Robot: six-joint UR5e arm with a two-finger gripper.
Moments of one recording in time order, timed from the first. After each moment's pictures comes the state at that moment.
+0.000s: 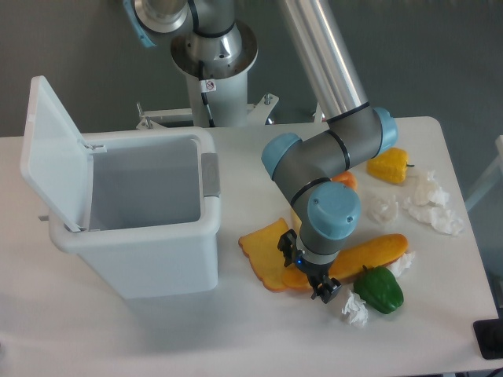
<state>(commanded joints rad) 2.51 -2.19 -1.50 -1.01 1.49 1.42</state>
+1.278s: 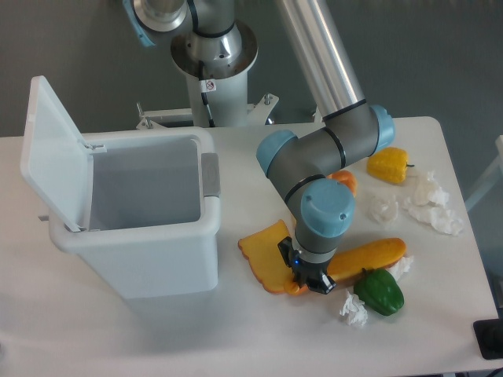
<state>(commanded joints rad) 2.50 -2.14 -1.49 -1.01 1.51 1.33</state>
